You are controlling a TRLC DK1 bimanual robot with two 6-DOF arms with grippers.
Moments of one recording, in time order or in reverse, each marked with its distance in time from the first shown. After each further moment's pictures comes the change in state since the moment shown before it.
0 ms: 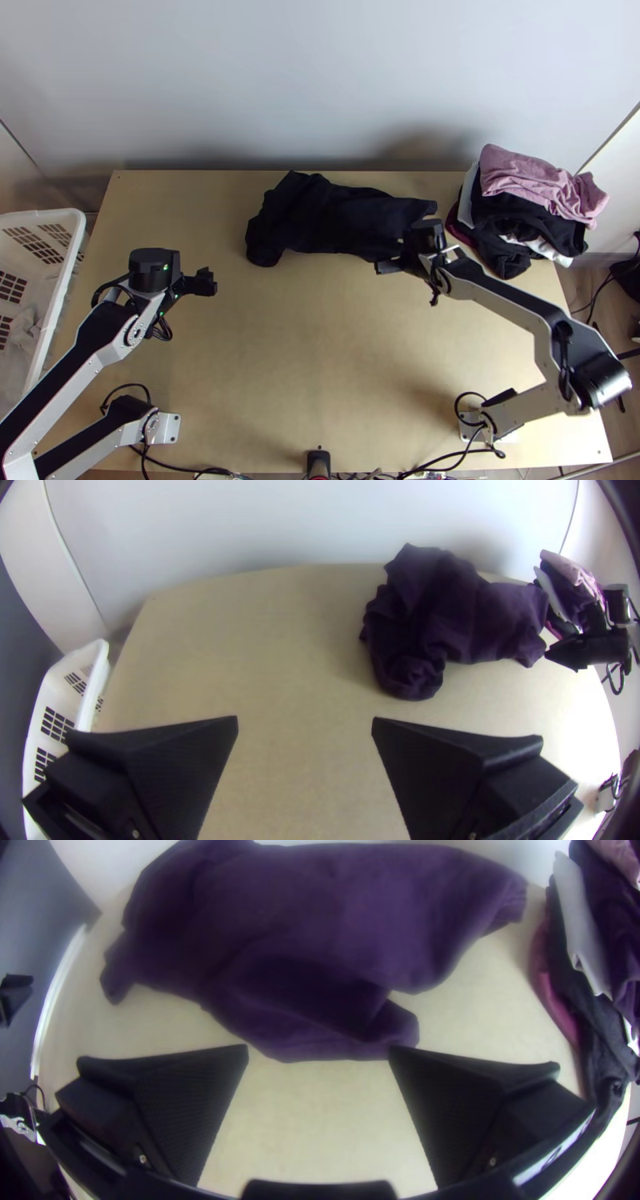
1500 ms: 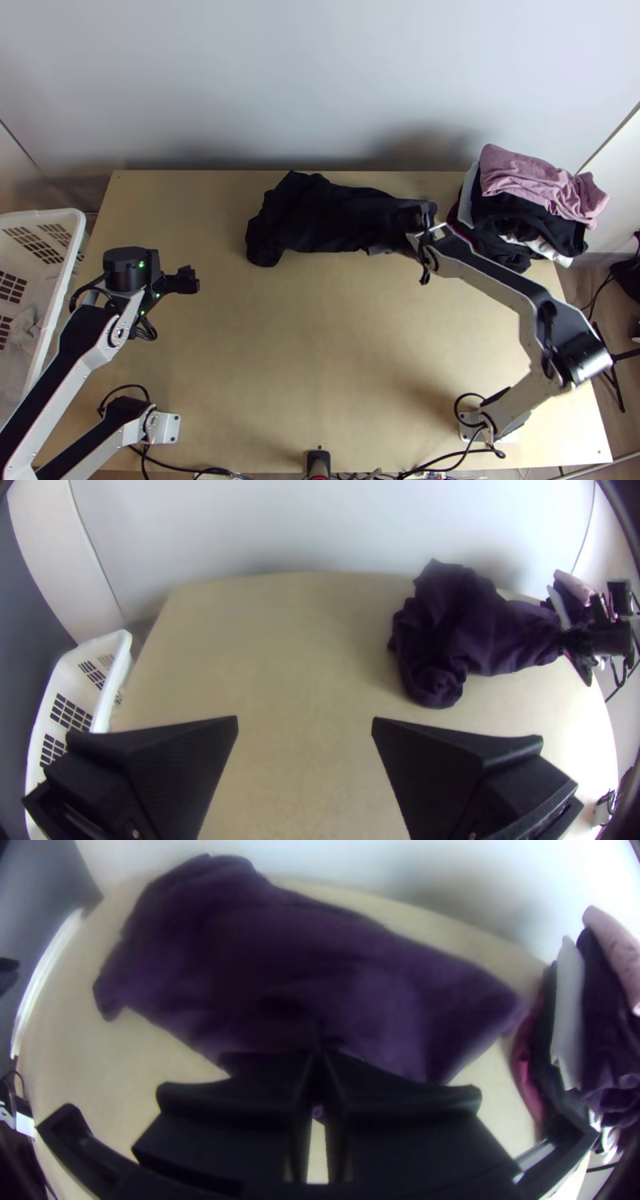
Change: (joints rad) left arm 0.135 -0.063 0.008 -0.052 0.052 0.041; right arm 0.024 0.084 0.227 -0.100 0.074 -0.139
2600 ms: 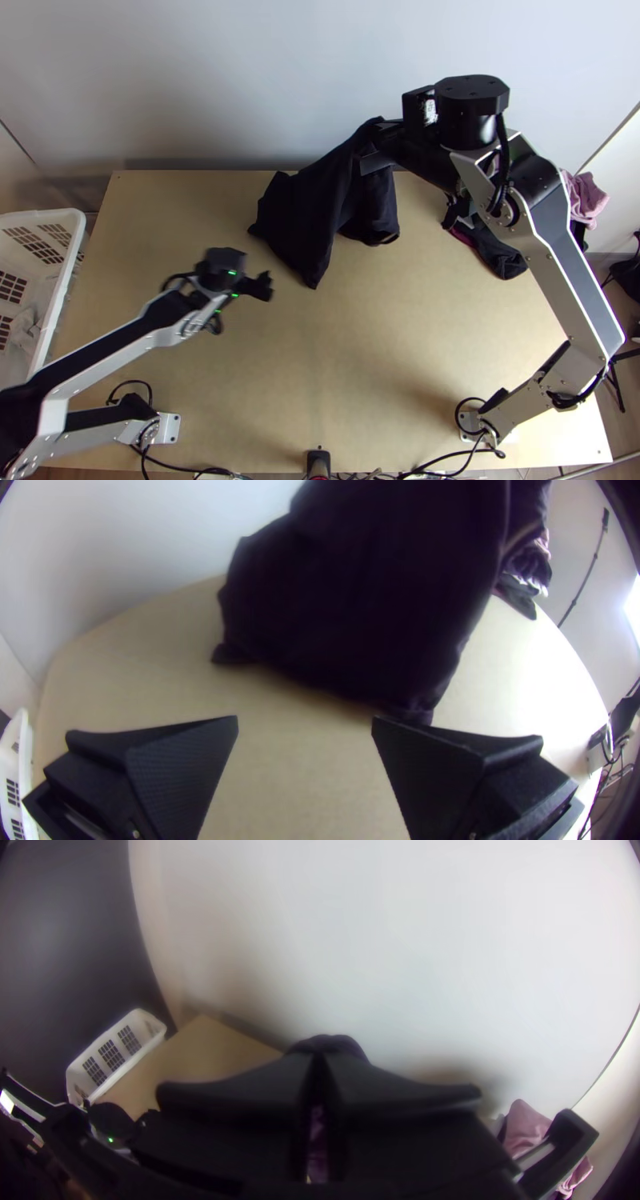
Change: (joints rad) left arm -0.467 0.386 0.062 0.333 -0.049 -0.081; right arm 0.219 -0.019 1.100 -0.676 0.119 0.004
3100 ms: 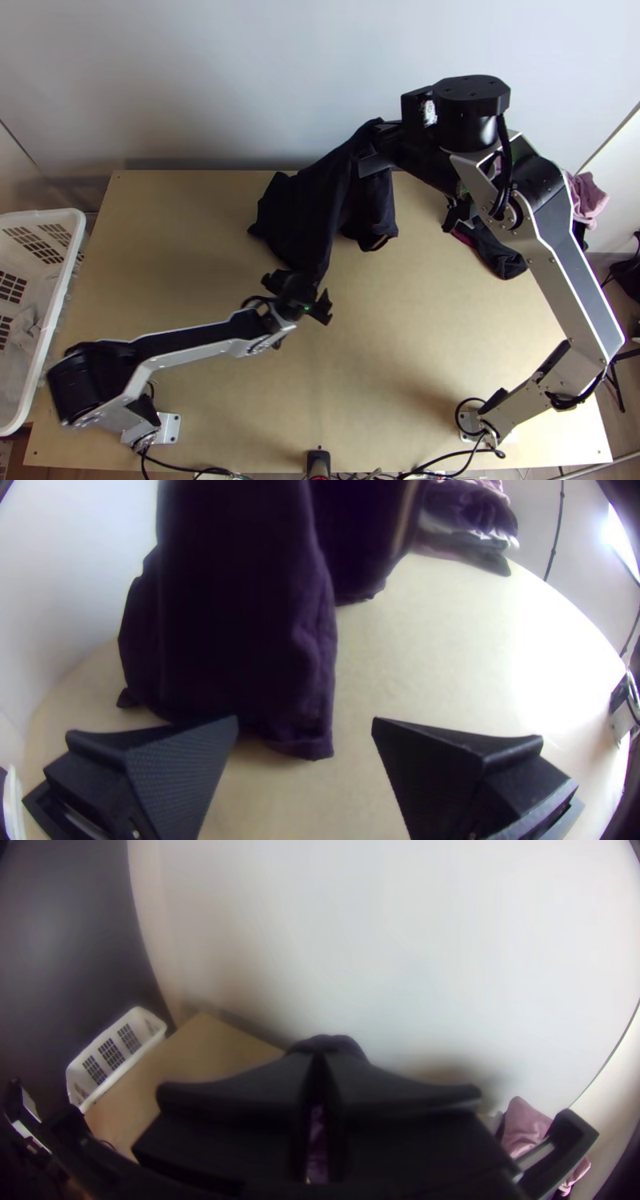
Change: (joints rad) left arm -0.309 0.359 0.112 0.287 -0.213 0.013; right arm 0.023 0.004 0.032 -0.038 0.025 0.008
